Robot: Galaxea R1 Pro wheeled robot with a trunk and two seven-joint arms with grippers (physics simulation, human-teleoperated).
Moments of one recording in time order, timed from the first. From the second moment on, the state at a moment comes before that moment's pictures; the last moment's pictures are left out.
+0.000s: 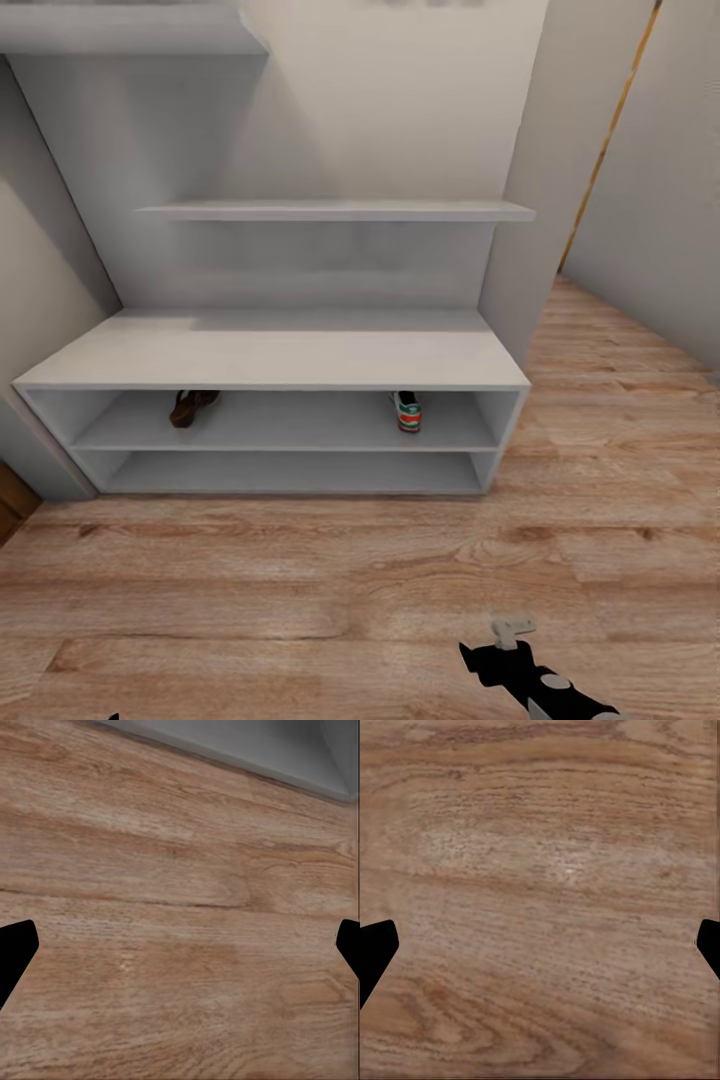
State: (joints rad) left arm -0.07 0.14 0.87 -0.67 -0.15 -0.25 -1.12; right arm -0.58 -0.08 0.08 -0.03 -0.04 -0.23 0.19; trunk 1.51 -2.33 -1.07
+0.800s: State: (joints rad) left arm -0.07 0.14 0.87 -0.67 -0.15 -0.26 -1.04; right arm -0.54 -0.08 0.08 -0.03 -0.04 -0.30 0.18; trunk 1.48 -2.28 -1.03
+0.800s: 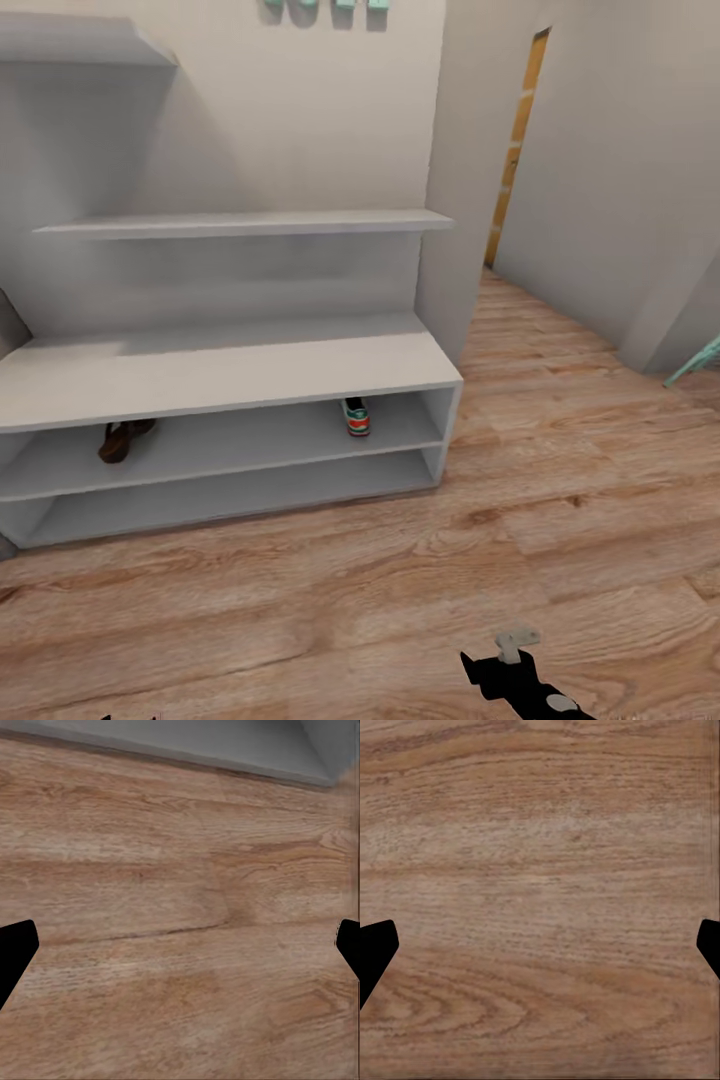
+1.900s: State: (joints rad) left arm -0.07 0.14 0.87 -0.64 -0.15 -0.26 -1.04; right arm -0.52 -0.09 0.07 -0.03 -0.09 -0.31 0.18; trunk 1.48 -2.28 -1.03
